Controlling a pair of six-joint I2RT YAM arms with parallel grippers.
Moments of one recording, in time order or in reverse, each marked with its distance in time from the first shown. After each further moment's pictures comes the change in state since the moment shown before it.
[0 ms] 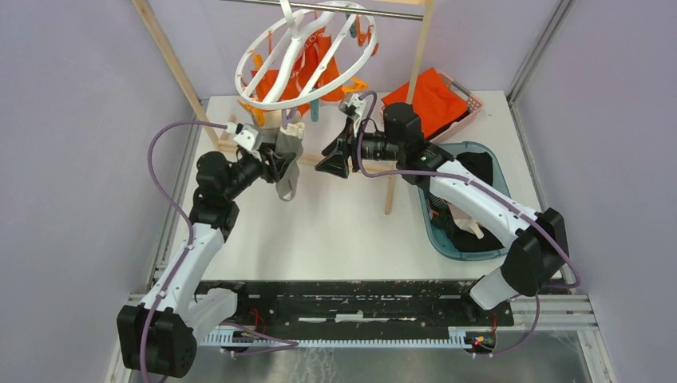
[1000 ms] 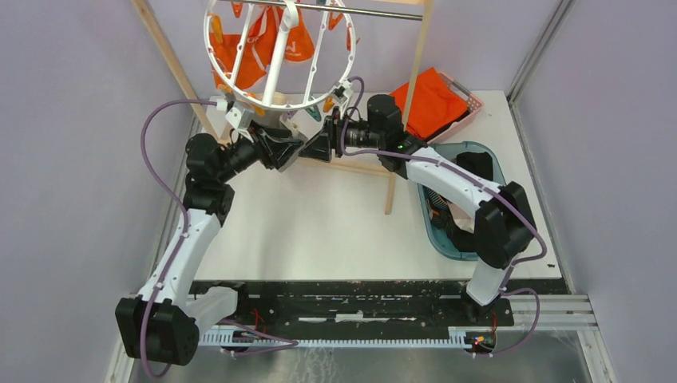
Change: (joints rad) left arm 0.021 0.064 0.172 0.041 0.235 -0.257; right arm -0.019 0.200 0.100 0.202 -0.040 0.304
